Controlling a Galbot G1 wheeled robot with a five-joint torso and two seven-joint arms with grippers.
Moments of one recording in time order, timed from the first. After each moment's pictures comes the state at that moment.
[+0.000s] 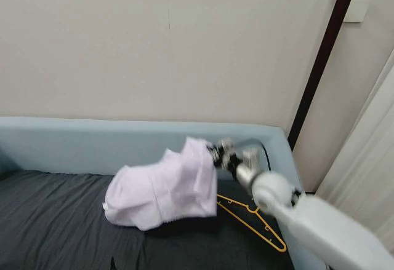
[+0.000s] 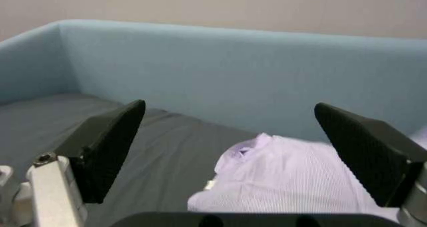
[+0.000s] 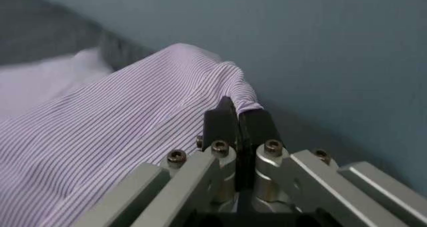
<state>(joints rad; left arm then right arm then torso) 1.97 -1.48 -0.48 -1.97 -0.02 -0.60 -0.41 -0.80 0.88 -0.27 1.66 0.64 -0.23 0.16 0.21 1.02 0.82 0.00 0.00</state>
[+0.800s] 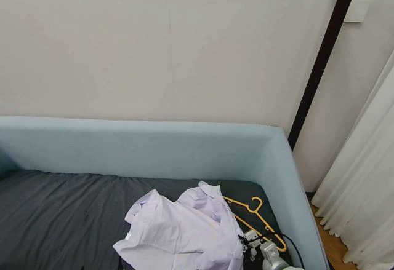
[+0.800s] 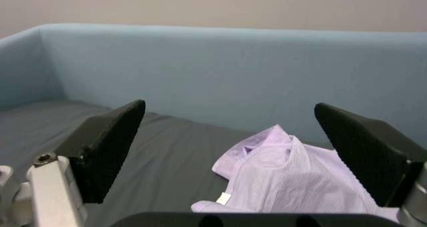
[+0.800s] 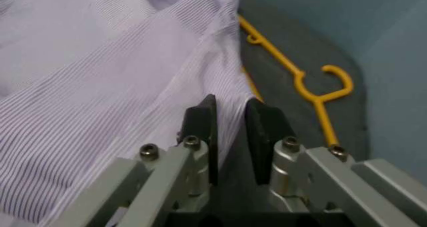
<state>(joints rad) 1.95 -1.42 -0.47 -1.95 -0.02 -0.60 -0.40 -1.12 0.85 -0.09 1.74 0.46 -0.32 0.21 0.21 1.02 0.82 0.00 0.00</state>
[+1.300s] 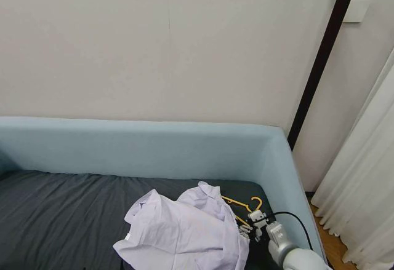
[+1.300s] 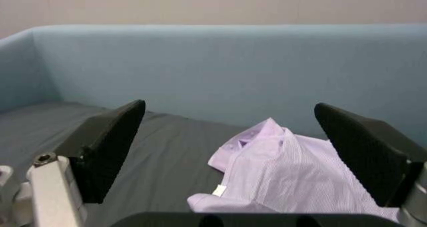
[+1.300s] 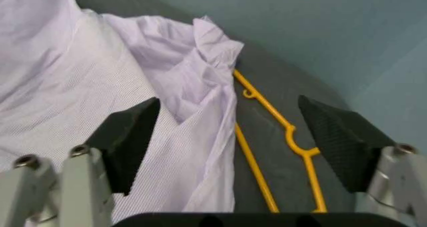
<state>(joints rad) 1.97 -1.43 -0.46 -1.95 0.02 -0.61 -0.41 -0.99 0.81 -0.12 1.84 0.55 -0.42 0.24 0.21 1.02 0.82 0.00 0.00</state>
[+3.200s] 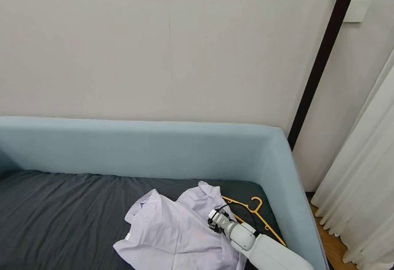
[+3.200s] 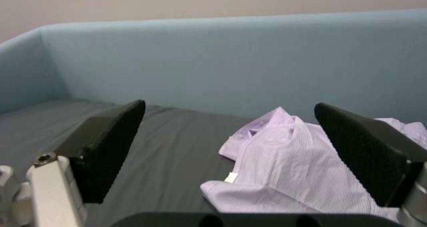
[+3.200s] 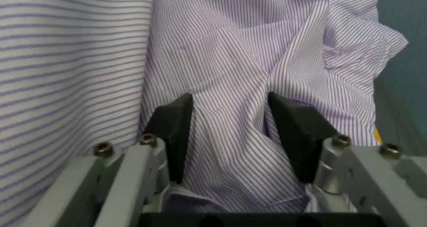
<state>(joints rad) 2.00 -1.43 -0.48 -1.92 0.03 -0.64 -0.41 -0.52 1.24 -0.56 0.93 0.21 -0.25 0.01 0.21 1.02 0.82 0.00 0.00</state>
